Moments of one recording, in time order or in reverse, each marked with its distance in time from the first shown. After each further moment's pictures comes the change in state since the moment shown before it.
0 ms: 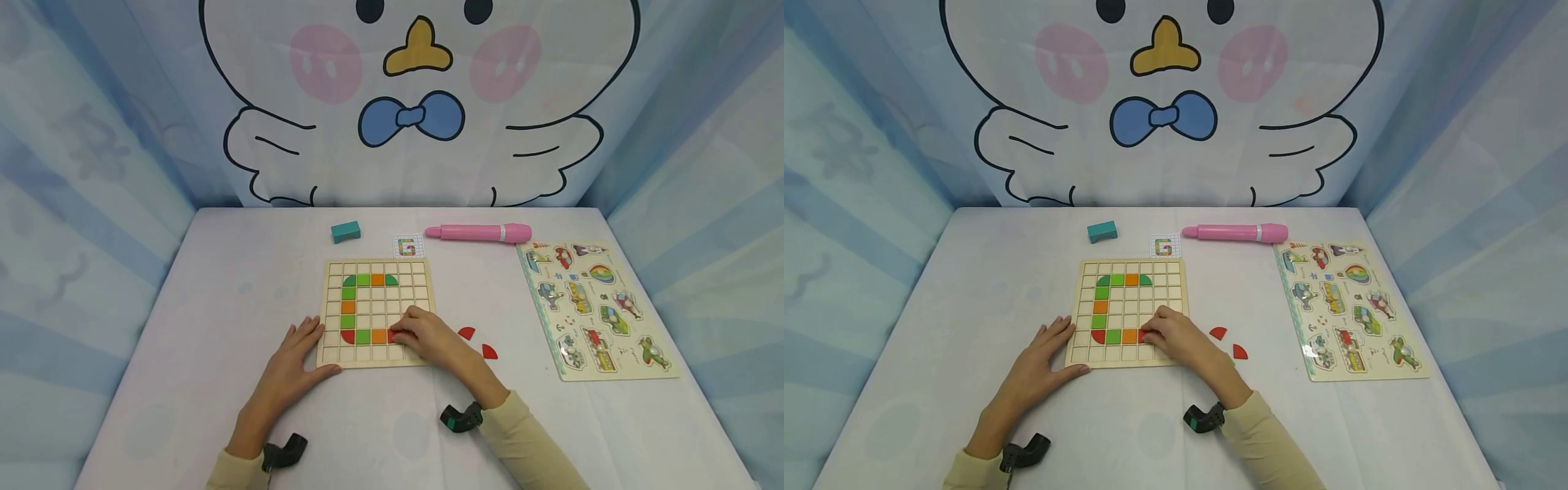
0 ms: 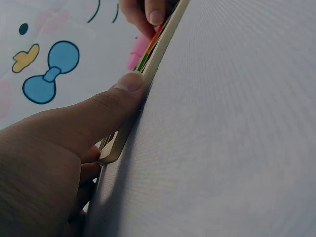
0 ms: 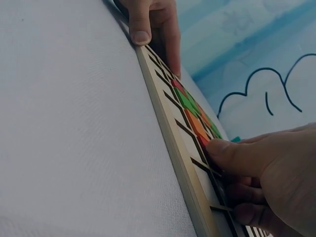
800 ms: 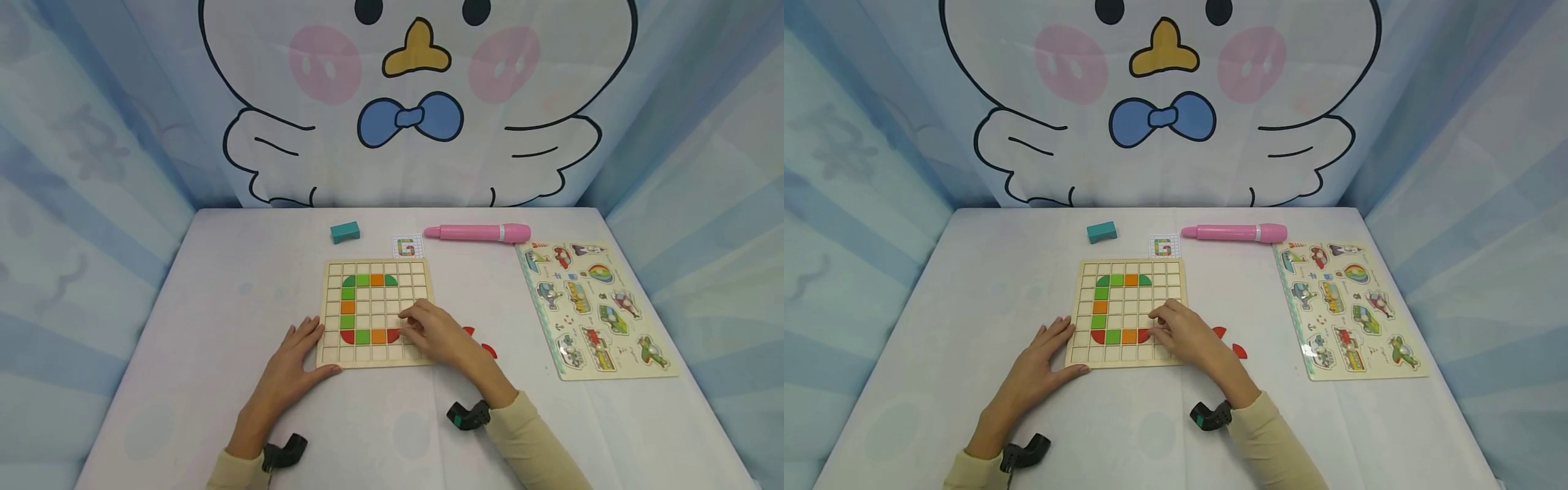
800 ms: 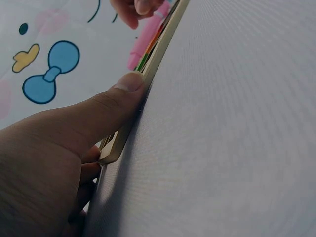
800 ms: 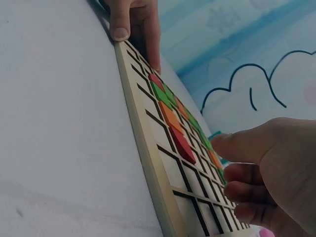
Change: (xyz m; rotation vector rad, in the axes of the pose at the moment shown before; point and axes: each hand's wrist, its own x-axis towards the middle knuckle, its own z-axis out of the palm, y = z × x) left_hand 0.000 0.002 -0.001 -0.002 -0.004 -0.008; right_hand -0.004 0.001 -0.011 -0.017 0.058 0.115
